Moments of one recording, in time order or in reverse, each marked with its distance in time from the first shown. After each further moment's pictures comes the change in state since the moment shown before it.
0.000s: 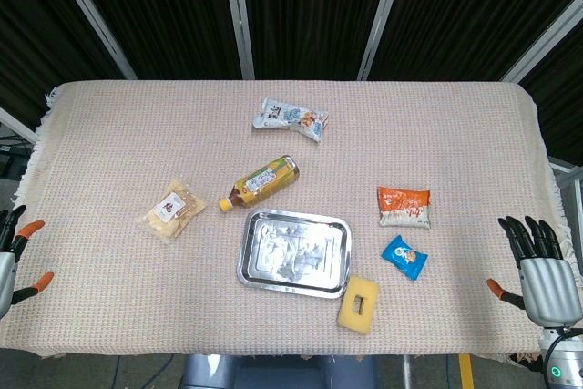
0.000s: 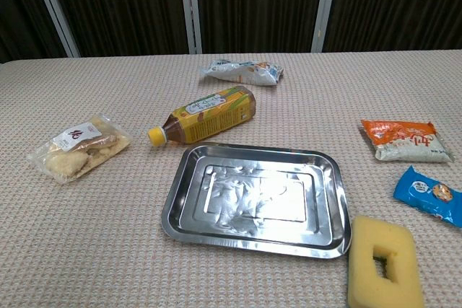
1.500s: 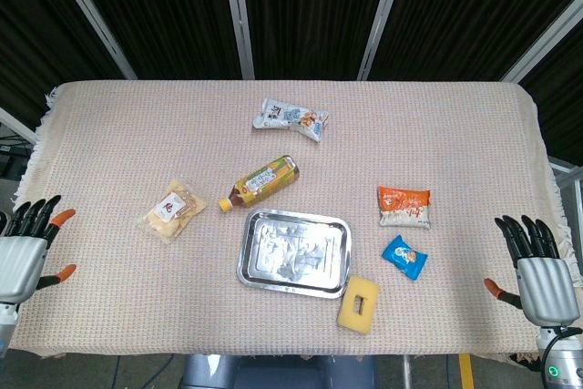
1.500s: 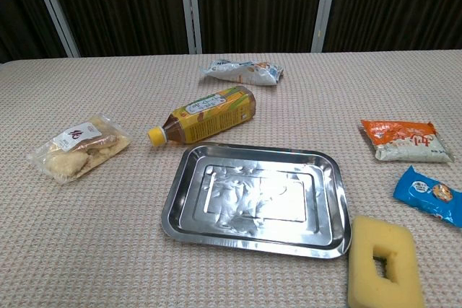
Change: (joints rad) left arm -0.112 0.022 -0.014 -0.003 0.016 -0.178 0.002; right arm 0.000 -0.004 0.000 -0.002 -0.008 0.000 -0.002
